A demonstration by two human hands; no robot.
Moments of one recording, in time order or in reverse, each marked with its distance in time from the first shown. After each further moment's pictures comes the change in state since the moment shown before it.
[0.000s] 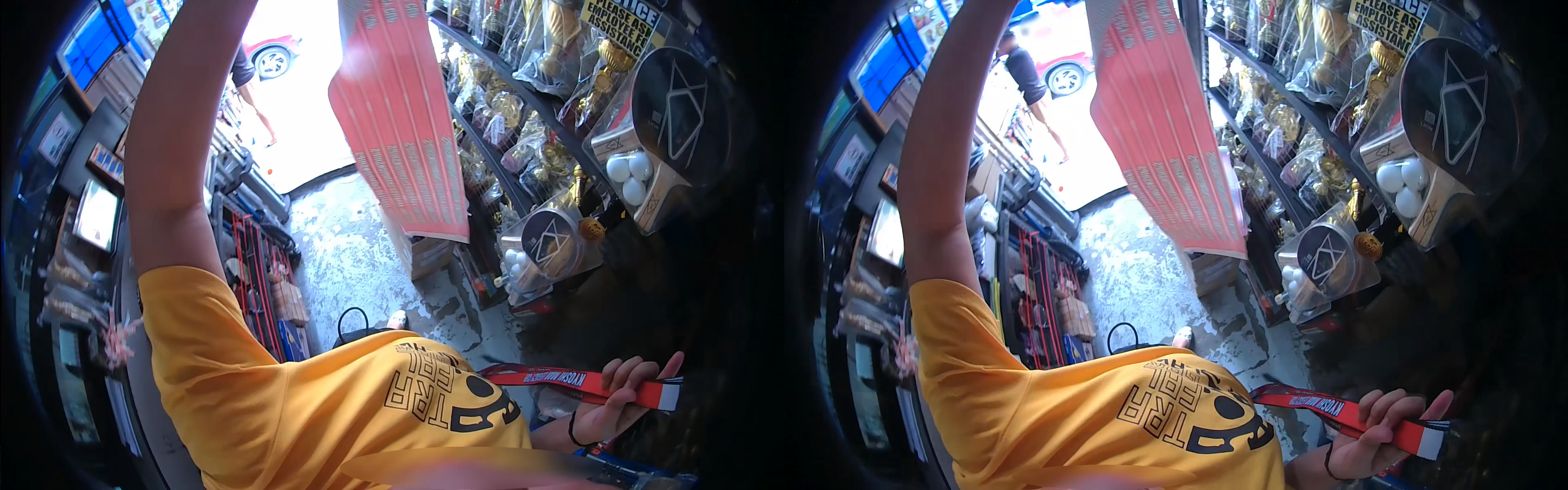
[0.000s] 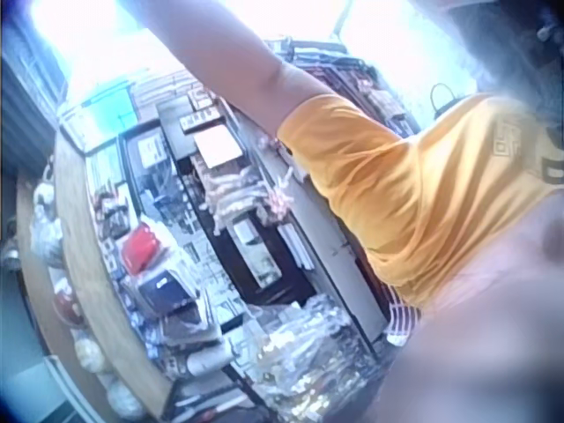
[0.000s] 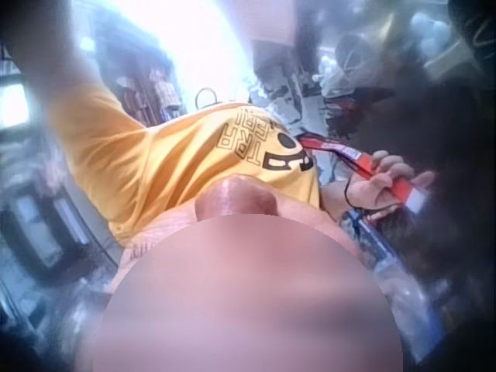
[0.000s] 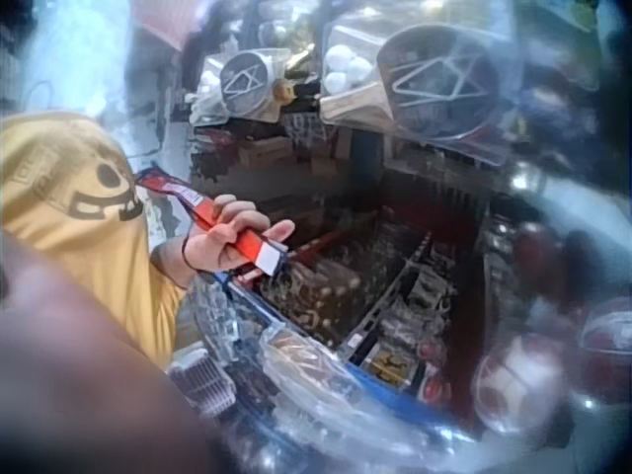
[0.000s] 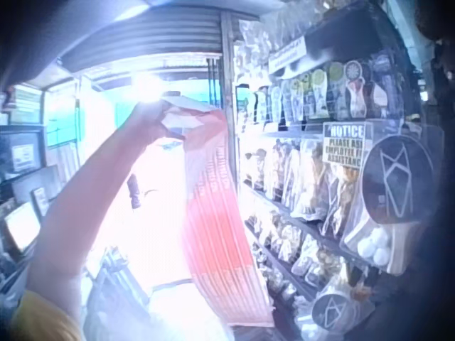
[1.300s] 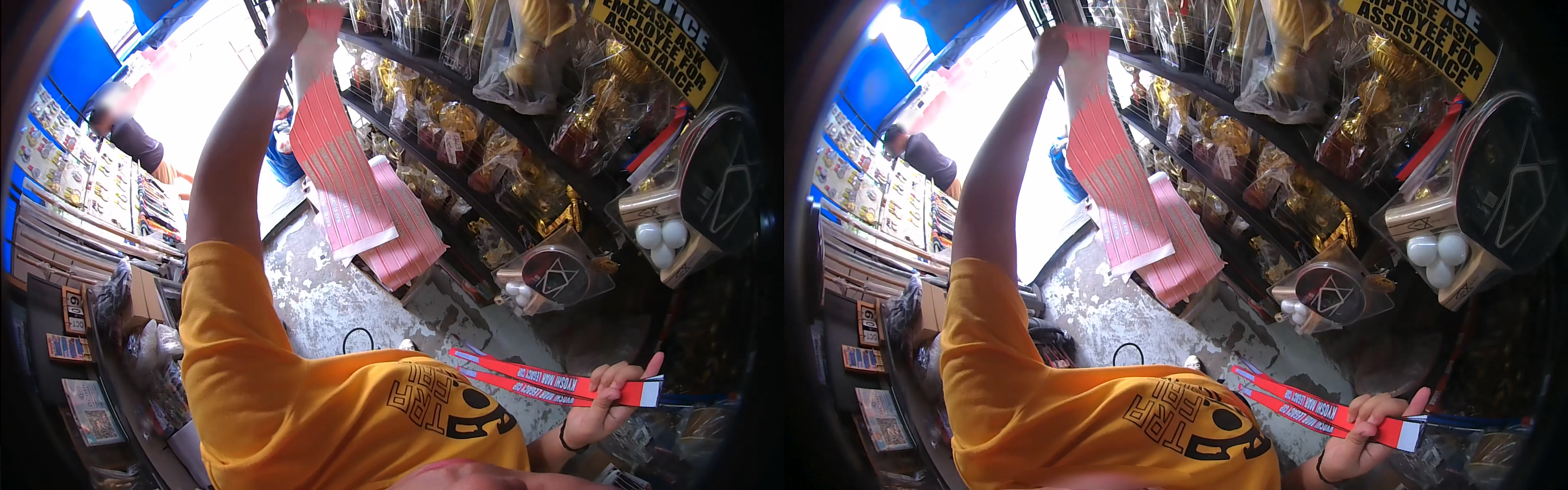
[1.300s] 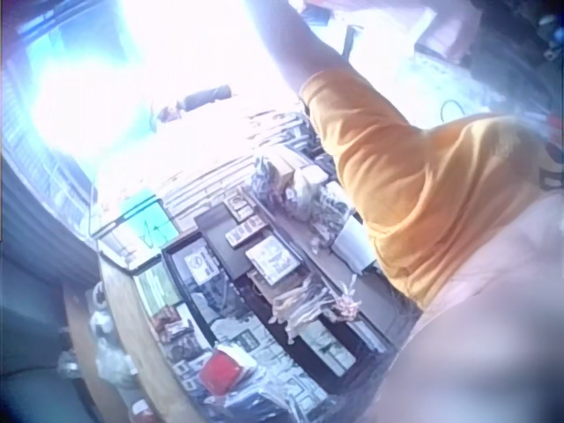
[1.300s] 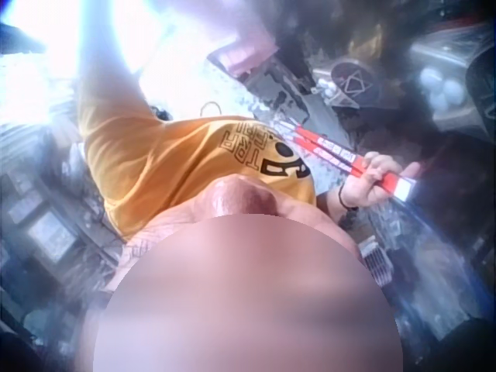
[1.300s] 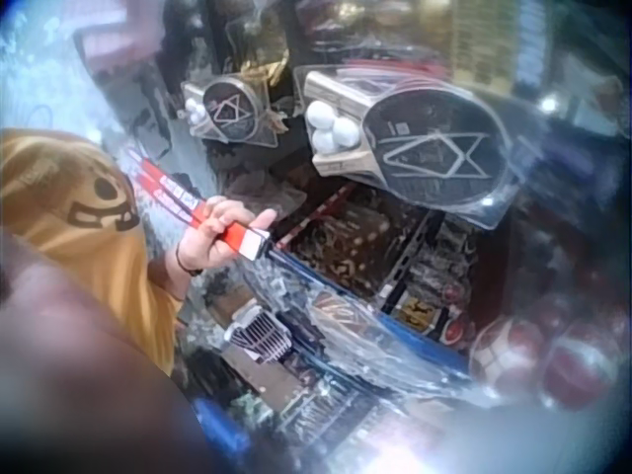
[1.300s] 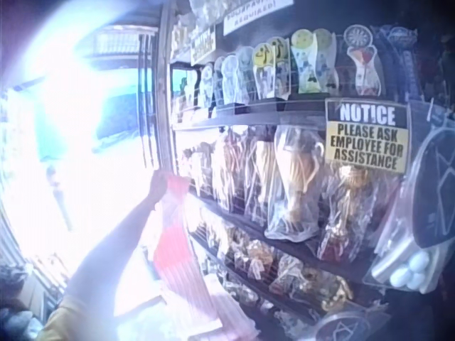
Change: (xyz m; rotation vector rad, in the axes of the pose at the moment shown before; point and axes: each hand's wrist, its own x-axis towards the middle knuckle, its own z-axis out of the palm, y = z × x) left_hand 0.323 -0.448 0.031 0.834 0.117 0.349; right_hand 0.025 0.084 0.147 -0.342 0.157 0.063
